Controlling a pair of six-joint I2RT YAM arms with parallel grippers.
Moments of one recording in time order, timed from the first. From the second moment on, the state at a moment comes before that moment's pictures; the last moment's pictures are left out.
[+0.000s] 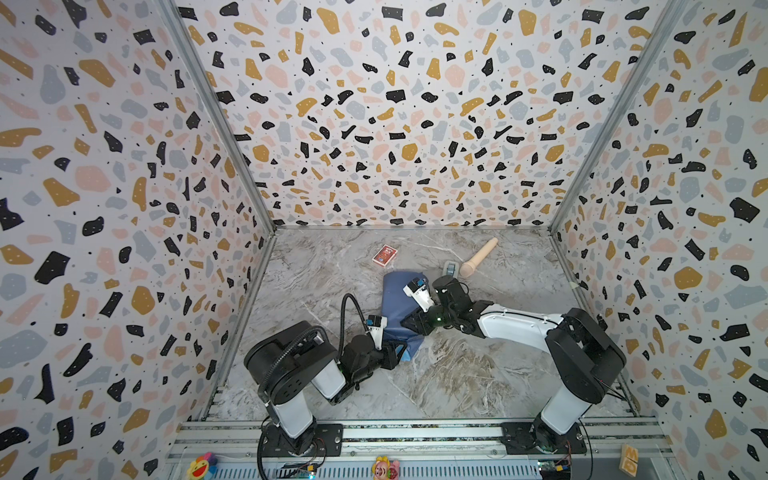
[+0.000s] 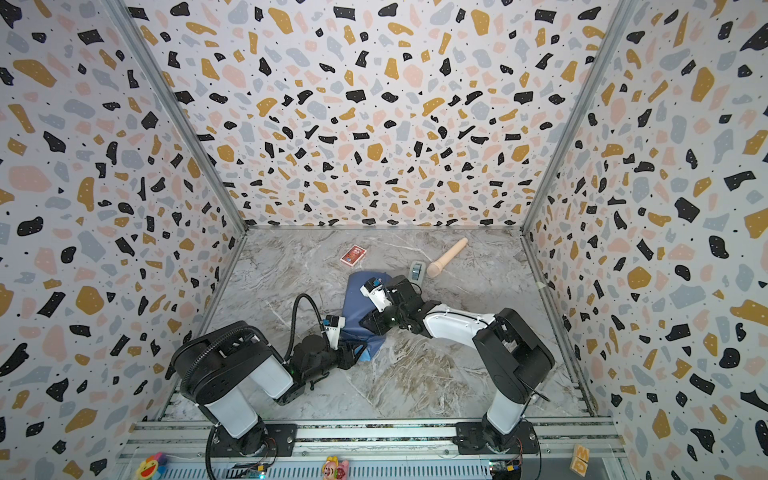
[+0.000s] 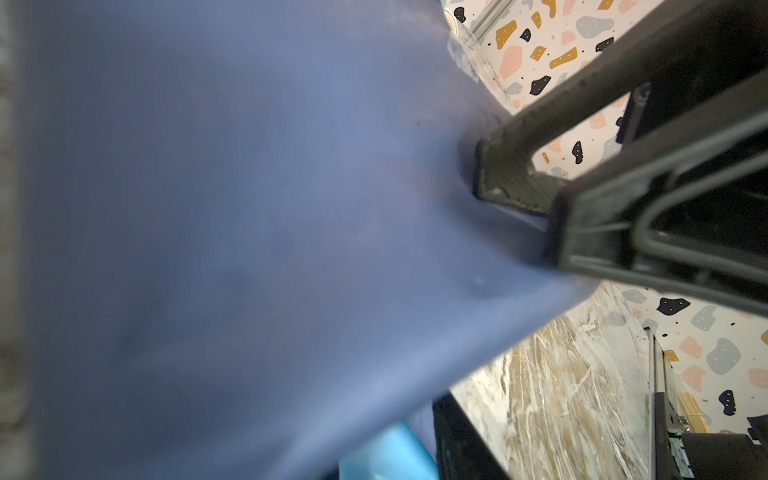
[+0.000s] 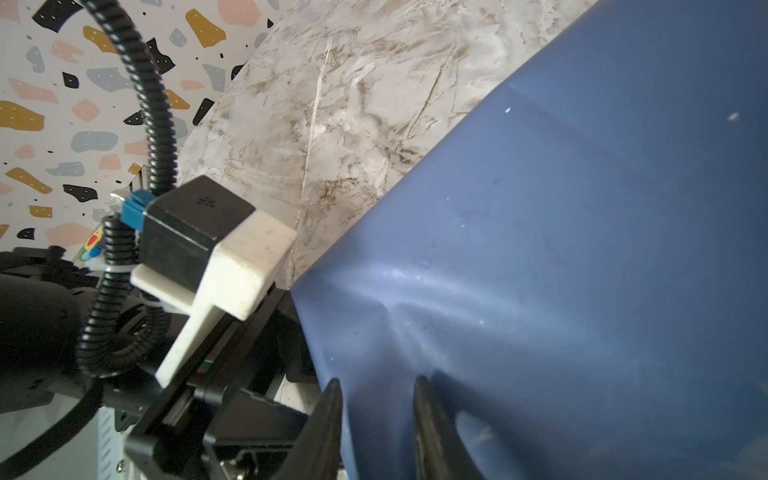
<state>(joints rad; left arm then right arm) -0.74 1.72 0.18 1.11 0.16 -0.66 0.75 1.70 0.96 0.02 -0.49 0.19</state>
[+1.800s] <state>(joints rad) -0.81 1.50 0.22 0.68 0.02 -0.52 0.74 1.71 0.96 0.03 -0.49 0.19</state>
